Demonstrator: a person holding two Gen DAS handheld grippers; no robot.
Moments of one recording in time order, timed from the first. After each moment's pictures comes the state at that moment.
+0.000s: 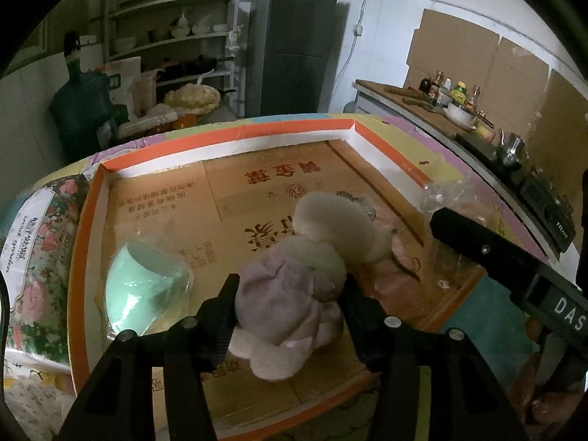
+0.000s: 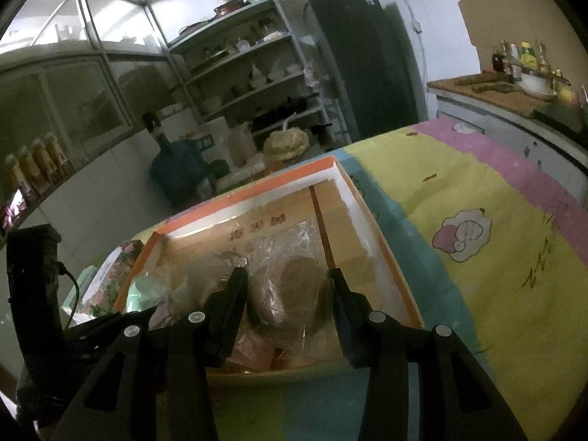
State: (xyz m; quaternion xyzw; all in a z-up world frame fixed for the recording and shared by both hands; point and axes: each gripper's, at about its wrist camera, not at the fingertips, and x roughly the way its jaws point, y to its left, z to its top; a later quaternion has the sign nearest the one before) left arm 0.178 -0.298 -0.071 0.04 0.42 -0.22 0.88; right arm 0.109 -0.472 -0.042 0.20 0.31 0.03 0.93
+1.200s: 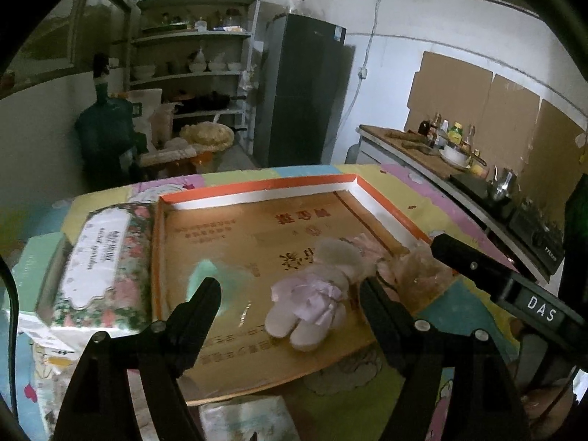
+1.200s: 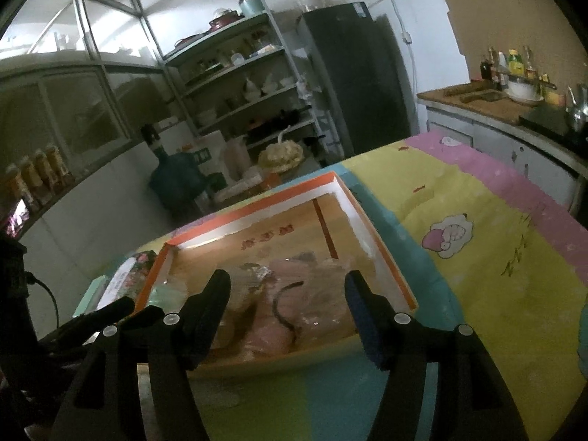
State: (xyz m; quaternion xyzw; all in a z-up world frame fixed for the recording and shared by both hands) left arm 0.140 -0.246 -0.019 0.01 0.34 -0.21 0.92; right arm 0.077 -0.457 -0.012 0.20 0.28 0.00 0.94
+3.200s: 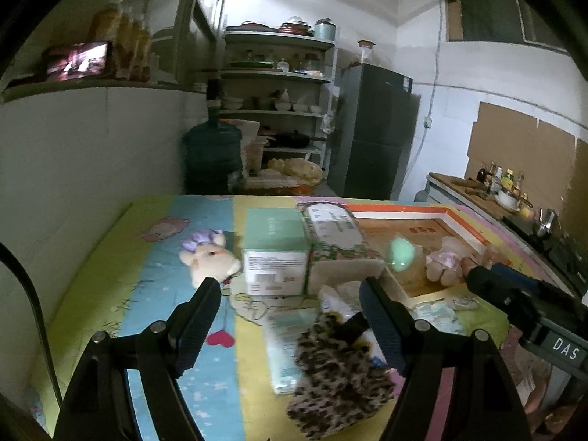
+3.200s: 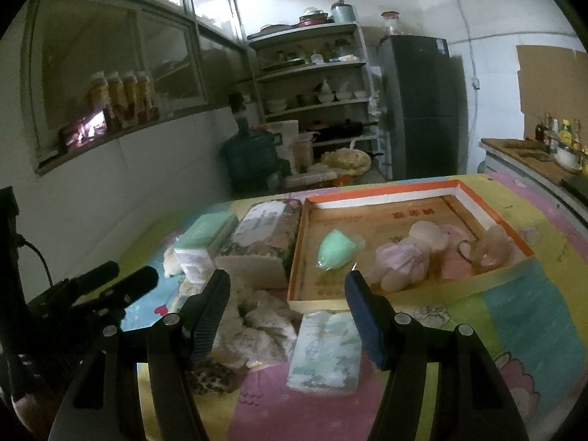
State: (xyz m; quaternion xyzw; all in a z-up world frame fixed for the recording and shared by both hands) left arm 0.045 -0.040 0.000 -0.02 0.27 -0.09 0.96; right arm 0.011 -0.248 0.013 0.08 0.26 0.08 0.96
